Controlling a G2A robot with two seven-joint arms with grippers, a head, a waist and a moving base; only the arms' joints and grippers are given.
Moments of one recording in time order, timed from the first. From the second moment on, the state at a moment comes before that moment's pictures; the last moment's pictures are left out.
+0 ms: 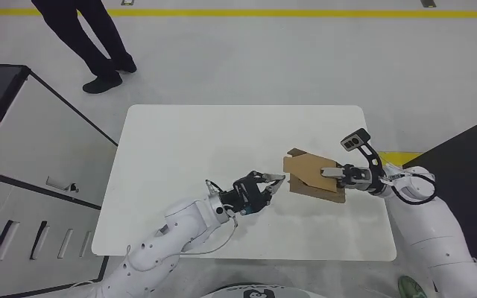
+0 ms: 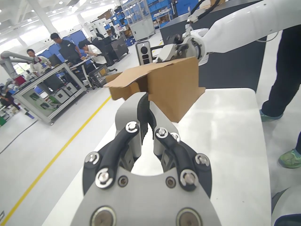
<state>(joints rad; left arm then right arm) 1.48 -1.13 -0.94 -1.94 1.68 -0.35 0.20 -1.36 -0.92 1.37 -1.39 0.92 -0.29 1.53</state>
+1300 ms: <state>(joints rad) 1.40 -1.15 -0.86 -1.95 1.73 -0.41 0.15 -1.29 -0.91 1.26 -1.32 0.75 -0.29 1.53</state>
